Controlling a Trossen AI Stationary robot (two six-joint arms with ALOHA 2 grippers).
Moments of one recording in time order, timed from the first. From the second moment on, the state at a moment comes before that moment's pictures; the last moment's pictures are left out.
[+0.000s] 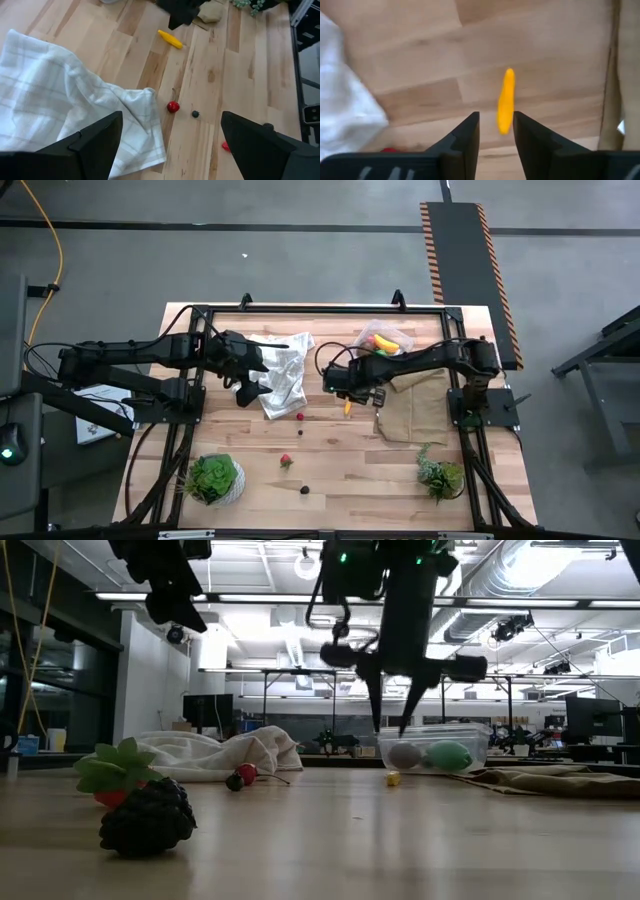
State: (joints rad) left arm 0.24 1.00 0.90 -0.71 0.10 -0.27; right arm -0.01 1.91 1.41 -0.89 0.05 1.79
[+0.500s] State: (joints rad) left arm 0.24 1.00 0.90 -0.73 0.12 -0.27; right arm -0.01 2.02 1.41 -0.85 -0.03 1.78
